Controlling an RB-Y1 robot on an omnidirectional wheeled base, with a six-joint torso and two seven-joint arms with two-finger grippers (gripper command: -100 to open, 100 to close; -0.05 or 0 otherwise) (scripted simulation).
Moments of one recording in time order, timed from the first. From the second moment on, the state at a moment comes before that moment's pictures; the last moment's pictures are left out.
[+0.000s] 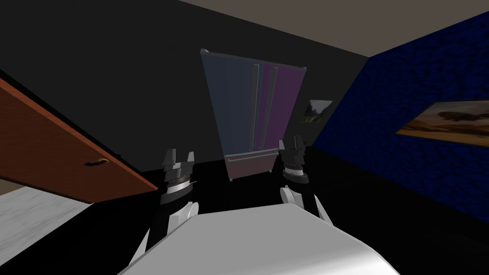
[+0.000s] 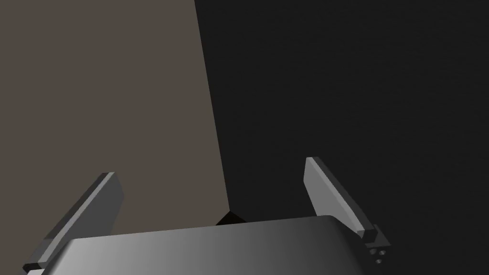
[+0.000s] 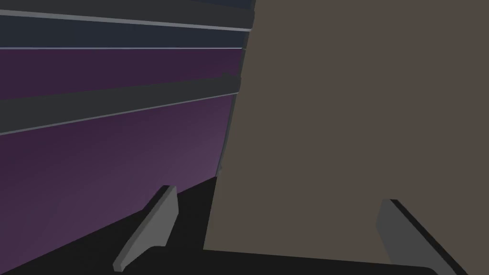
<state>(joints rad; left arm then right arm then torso) 0.52 0.01 0.04 -2.26 0.12 -0.58 -0.05 0.47 0.01 0.03 -2.37 0.10 -0.55 -0.09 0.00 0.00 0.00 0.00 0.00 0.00</state>
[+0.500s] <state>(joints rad) 0.52 0.01 0.04 -2.26 0.12 -0.58 -0.05 0.47 0.01 0.03 -2.37 0.10 -0.55 -0.09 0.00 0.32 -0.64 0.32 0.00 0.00</state>
